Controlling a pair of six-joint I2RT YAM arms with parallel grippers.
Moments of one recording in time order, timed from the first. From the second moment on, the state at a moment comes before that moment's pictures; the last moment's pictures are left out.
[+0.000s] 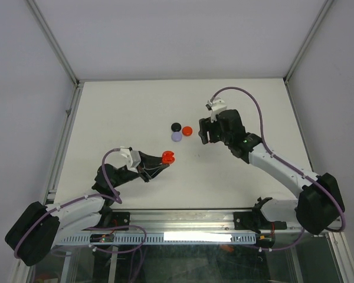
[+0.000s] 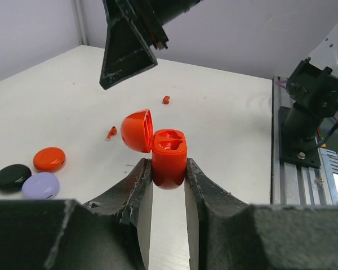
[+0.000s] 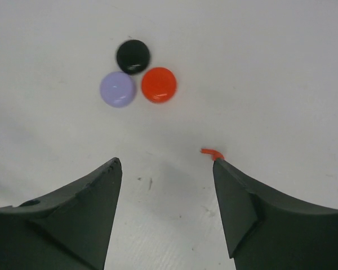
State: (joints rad) left arm -0.64 0.91 0.07 1.09 0.56 -0.17; right arm 0.63 1.22 0.88 -0.16 0.05 0.08
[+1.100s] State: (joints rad) left arm -0.64 0.81 0.07 0.91 0.43 -0.13; right arm -0.01 1.52 0.88 -0.28 0.02 0.31
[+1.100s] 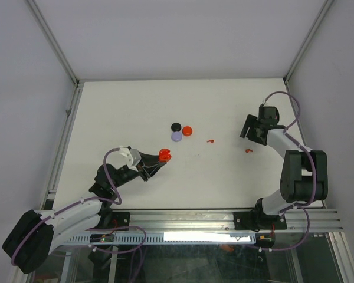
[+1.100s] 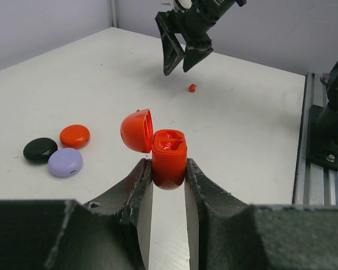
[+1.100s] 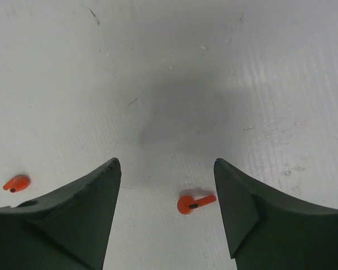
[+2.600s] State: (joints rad) left arm -0.64 0.77 0.07 0.91 0.45 -0.13; right arm 0.02 1.49 0.81 -0.43 0.01 0.35
